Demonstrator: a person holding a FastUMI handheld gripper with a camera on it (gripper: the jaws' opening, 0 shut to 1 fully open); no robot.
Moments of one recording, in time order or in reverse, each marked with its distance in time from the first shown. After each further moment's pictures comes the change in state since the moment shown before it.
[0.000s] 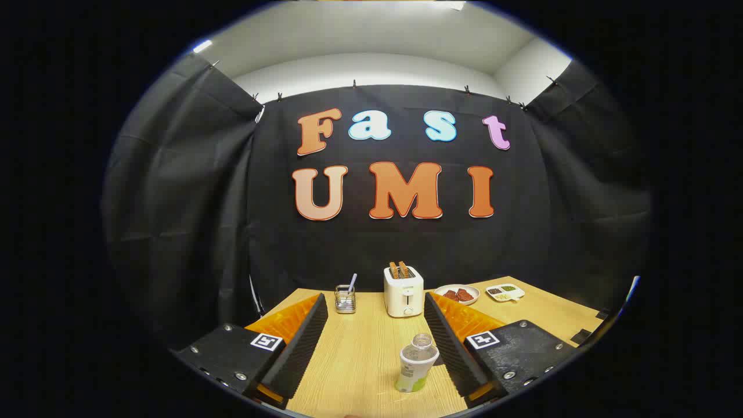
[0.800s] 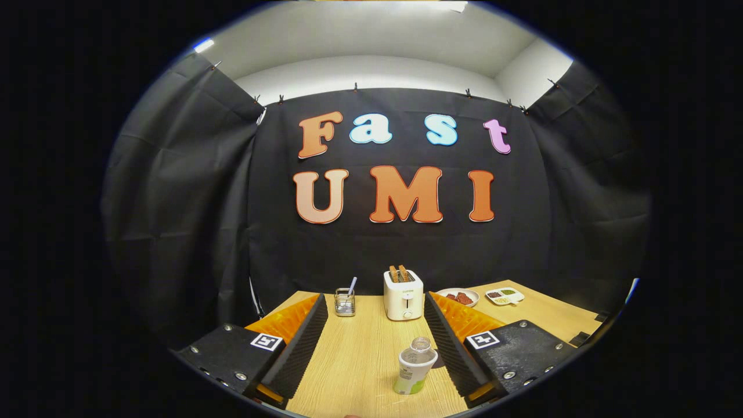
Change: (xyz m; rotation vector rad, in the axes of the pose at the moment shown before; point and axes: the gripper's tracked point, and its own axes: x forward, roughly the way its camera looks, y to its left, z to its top) arm 0.000 0.000 0.005 -0.006 -0.018 0.005
